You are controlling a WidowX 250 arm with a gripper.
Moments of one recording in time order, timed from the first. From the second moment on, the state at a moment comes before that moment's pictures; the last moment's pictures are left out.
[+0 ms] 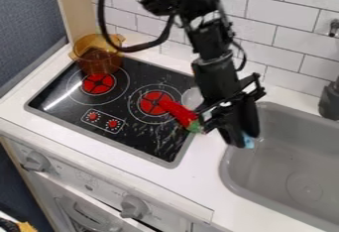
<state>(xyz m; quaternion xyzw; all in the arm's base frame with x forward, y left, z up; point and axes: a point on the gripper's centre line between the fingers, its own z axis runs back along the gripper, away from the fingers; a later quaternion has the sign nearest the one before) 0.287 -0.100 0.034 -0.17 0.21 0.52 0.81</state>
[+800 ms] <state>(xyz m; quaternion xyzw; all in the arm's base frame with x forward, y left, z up) 0.233 -0.103 0.027 -0.15 0.33 0.52 0.78</state>
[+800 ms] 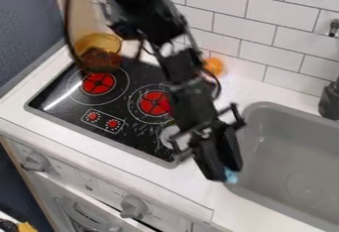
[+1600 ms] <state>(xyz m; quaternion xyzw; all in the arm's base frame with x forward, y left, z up) 0.285 -0.126 0.002 -0.15 0.33 0.55 0.76</state>
